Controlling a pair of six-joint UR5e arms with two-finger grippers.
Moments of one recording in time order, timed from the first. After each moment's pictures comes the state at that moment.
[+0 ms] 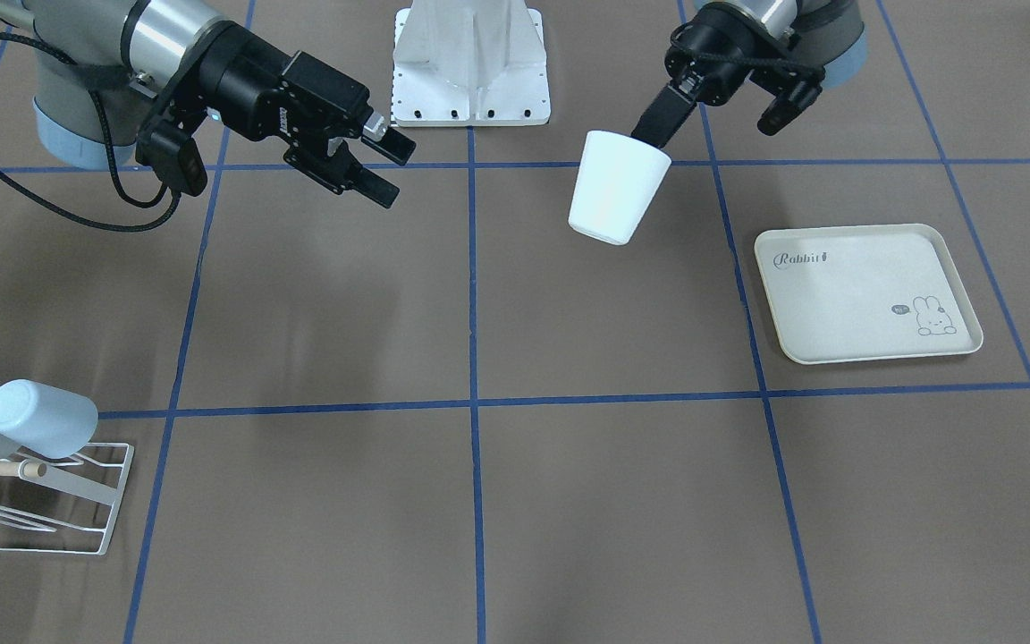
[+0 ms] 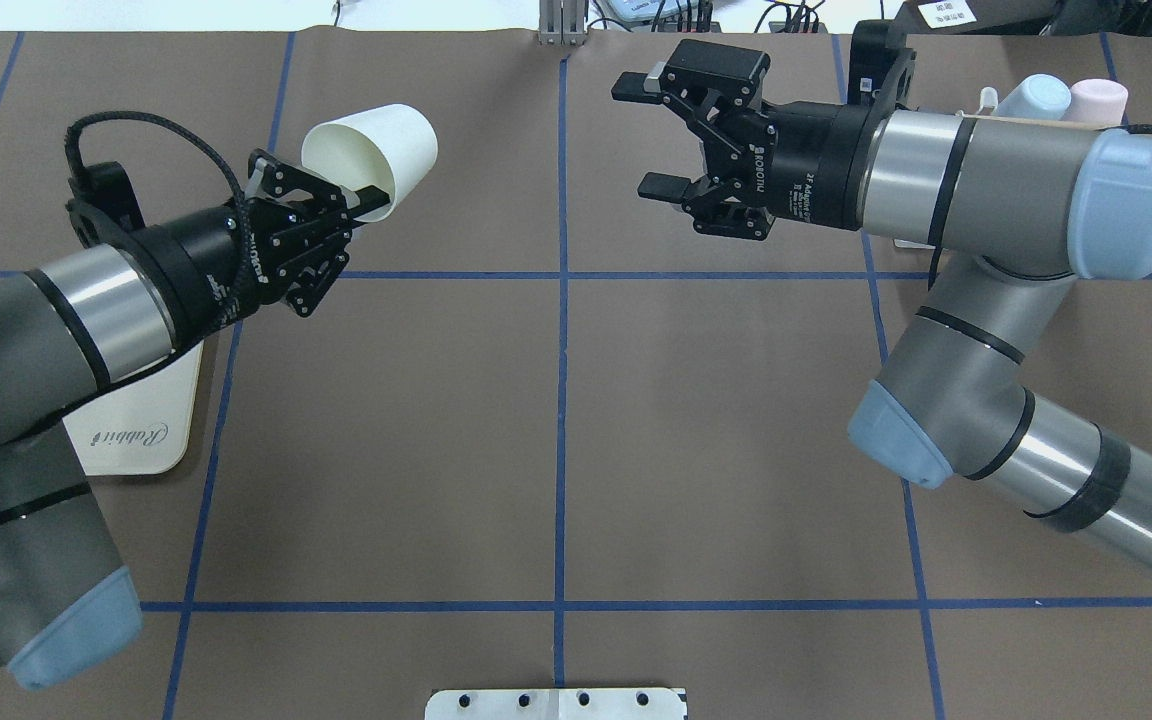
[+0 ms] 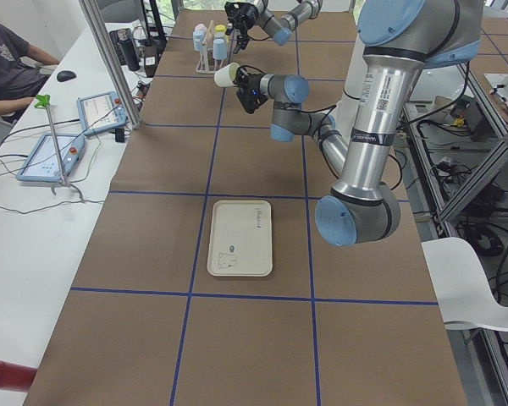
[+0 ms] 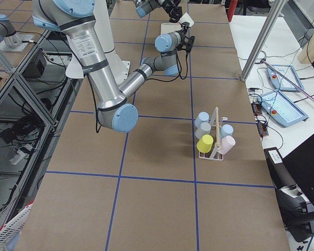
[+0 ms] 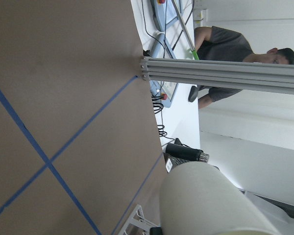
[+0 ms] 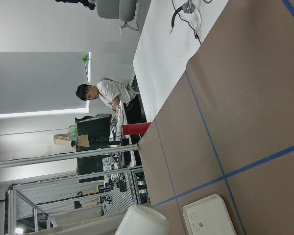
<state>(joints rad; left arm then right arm) -0.50 -1.82 -2.00 -2.71 -1.30 -2.30 0.73 -1.09 1.78 -0.32 1.81 2.10</state>
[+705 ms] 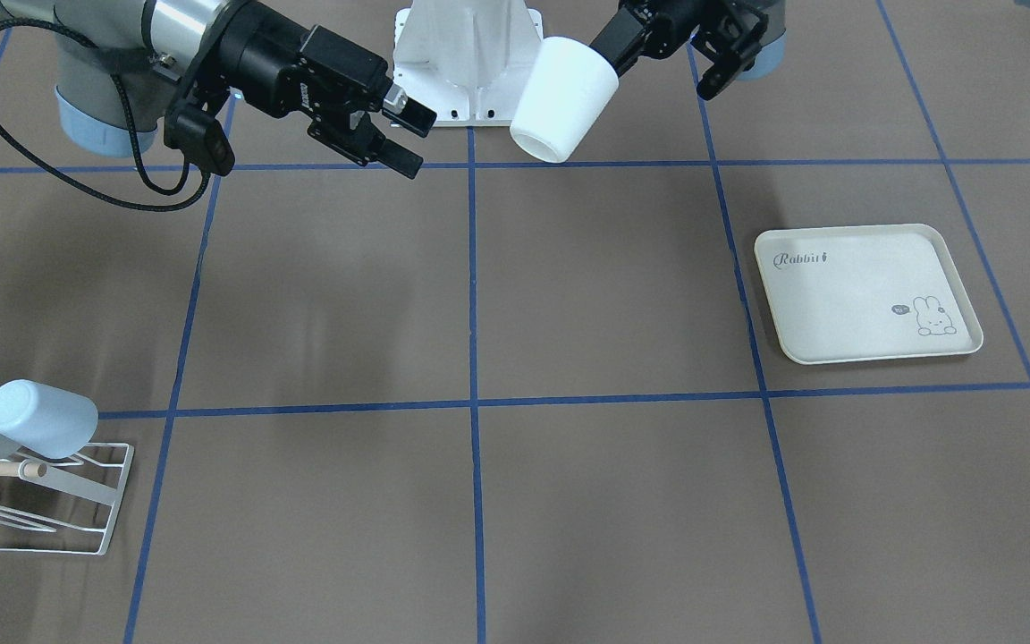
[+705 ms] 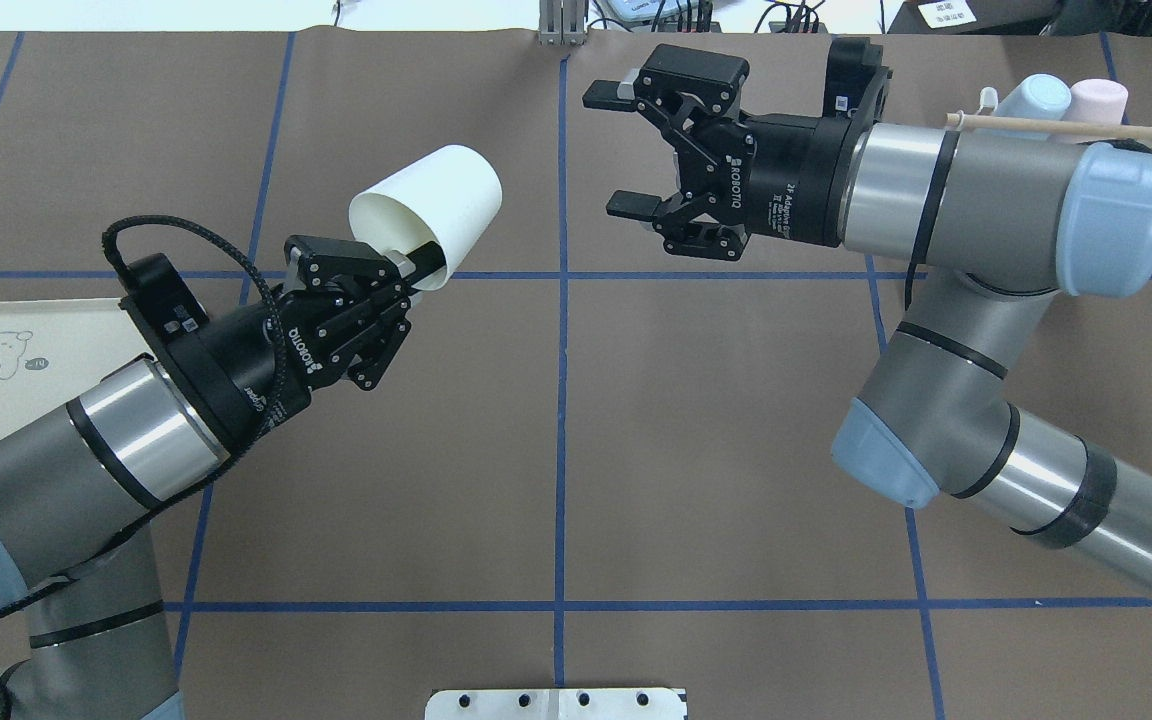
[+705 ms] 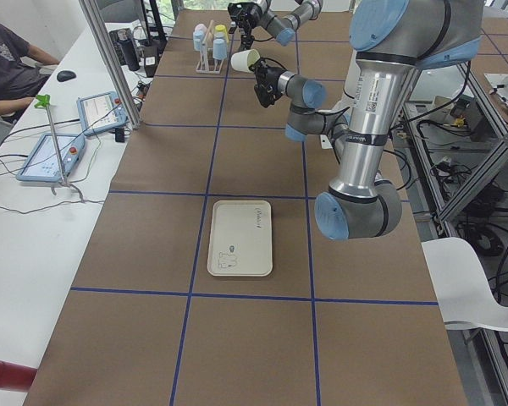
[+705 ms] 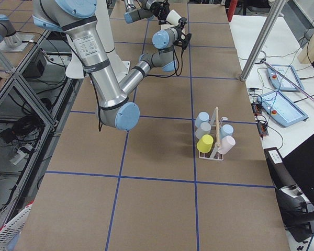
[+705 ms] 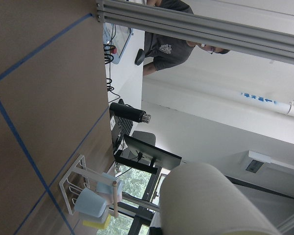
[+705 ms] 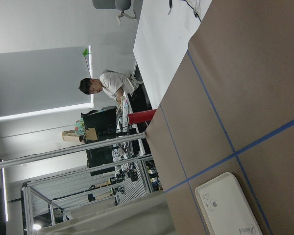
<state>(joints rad) -0.34 -1.87 -1.99 -2.91 -1.16 -2.16 0.70 -1.07 1.80 -0.32 1.80 2.16</state>
